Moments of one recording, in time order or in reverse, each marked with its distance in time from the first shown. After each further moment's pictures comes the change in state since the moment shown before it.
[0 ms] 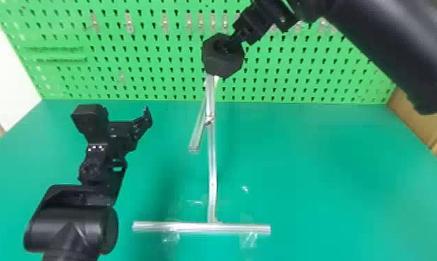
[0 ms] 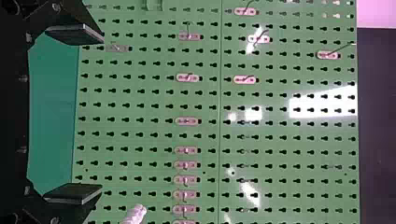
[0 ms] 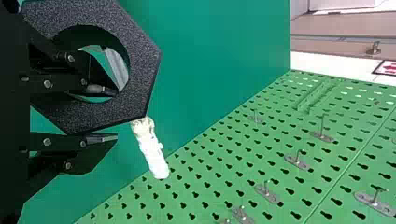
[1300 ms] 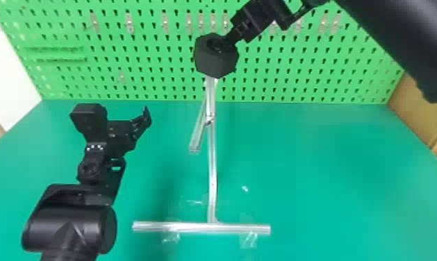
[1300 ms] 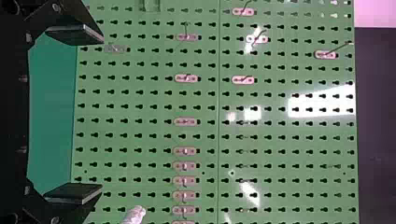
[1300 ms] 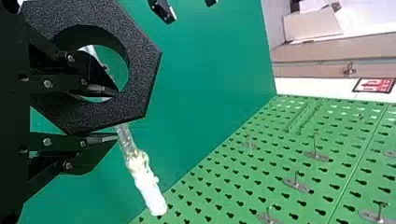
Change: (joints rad) left arm -0.001 0.007 -0.002 -0.003 -0.002 0.000 0.000; right arm -0.029 -0.008 -0.025 0.031 -0.181 0.033 0.021
